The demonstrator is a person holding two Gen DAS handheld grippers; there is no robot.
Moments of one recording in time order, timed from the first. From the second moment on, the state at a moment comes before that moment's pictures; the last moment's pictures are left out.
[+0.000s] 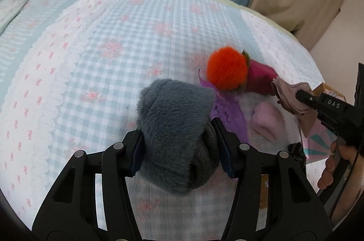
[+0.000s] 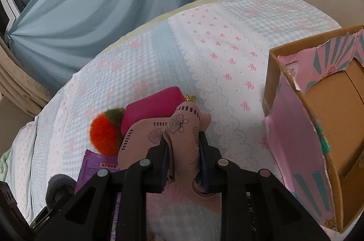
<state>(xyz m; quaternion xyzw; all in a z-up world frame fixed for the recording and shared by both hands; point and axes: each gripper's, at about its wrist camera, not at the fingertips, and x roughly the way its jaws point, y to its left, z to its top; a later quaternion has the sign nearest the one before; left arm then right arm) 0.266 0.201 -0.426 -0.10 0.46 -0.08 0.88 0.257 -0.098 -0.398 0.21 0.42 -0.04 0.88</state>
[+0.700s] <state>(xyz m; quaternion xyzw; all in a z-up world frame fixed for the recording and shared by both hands) 0.221 0.183 -0.329 -0.10 0.40 -0.09 0.91 0.214 -0.102 -0.321 0.20 0.38 -0.02 0.90</state>
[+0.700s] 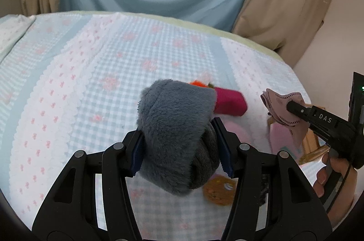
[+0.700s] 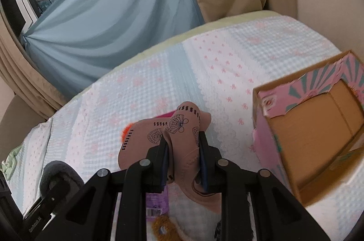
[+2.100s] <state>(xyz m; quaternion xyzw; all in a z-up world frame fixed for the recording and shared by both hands) 0.232 -0.231 -0.278 -0.05 0.47 -0.14 0.87 0.175 -0.417 -0.238 0.08 0.46 0.01 0.88</state>
